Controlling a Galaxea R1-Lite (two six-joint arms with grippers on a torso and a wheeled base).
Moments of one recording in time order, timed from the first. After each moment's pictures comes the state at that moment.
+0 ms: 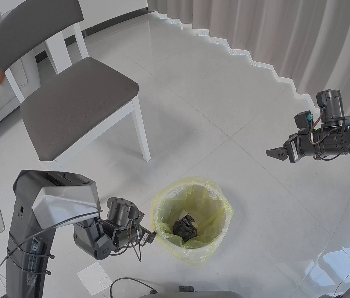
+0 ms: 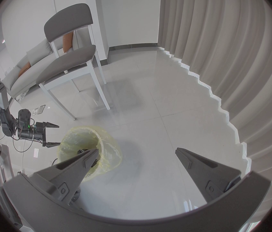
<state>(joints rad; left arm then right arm) -0.46 2.47 -0.76 -0.99 0.08 0.23 0.16 1.80 -1.15 -0.08 0.14 -0.28</state>
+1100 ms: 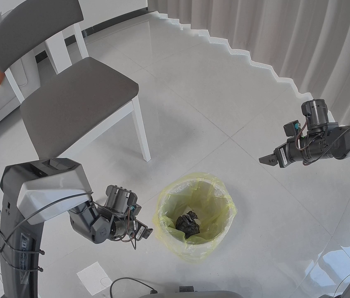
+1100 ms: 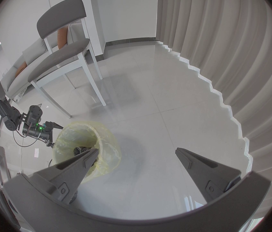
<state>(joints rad) -0.42 2.40 -0.91 -0.63 0.06 0.23 0.15 1.96 -1.22 -0.08 0.14 -0.25</state>
